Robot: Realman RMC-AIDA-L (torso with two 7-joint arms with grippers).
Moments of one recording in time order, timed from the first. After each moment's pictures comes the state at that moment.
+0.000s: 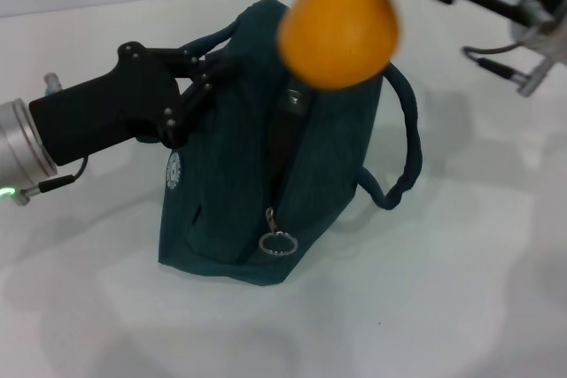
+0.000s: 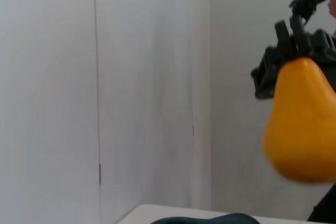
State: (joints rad) left arm -0.48 -2.09 1.12 0.70 1.40 1.47 -1.14; right arm 0.70 2.01 -0.84 -0.35 -1.24 -1.90 1.34
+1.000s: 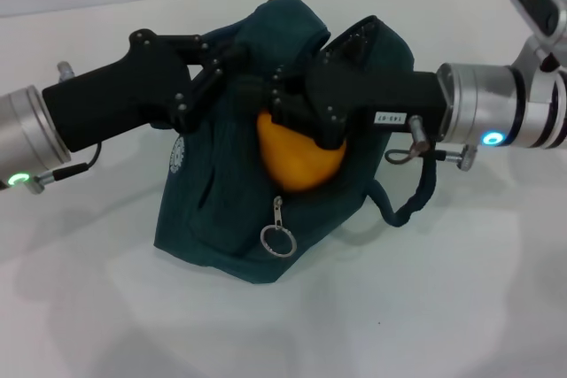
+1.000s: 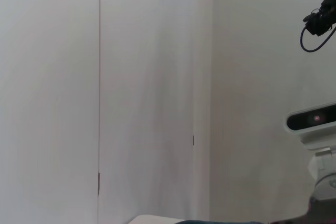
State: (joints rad) left arm -0.53 -2.09 1.13 0.63 1.37 1.46 -1.13; right arm 0.68 2.03 -1.28 -0.34 -1.16 -1.61 1.18
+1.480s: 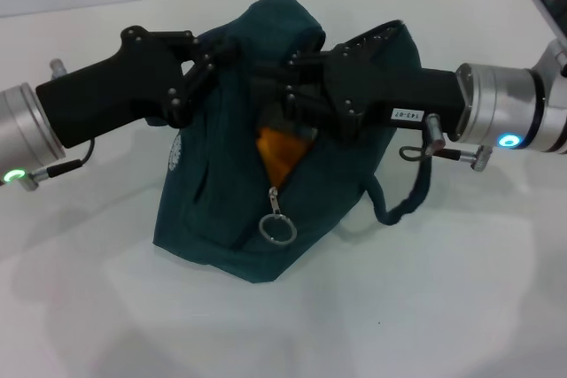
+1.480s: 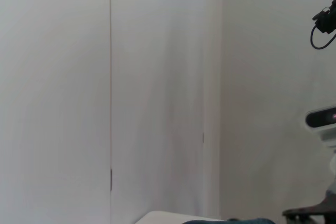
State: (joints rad) left arm -0.53 -2.09 1.12 0.63 1.37 1.44 -1.12; right arm 0.62 2.02 -1.30 -0.39 -1.11 -1.60 1.17
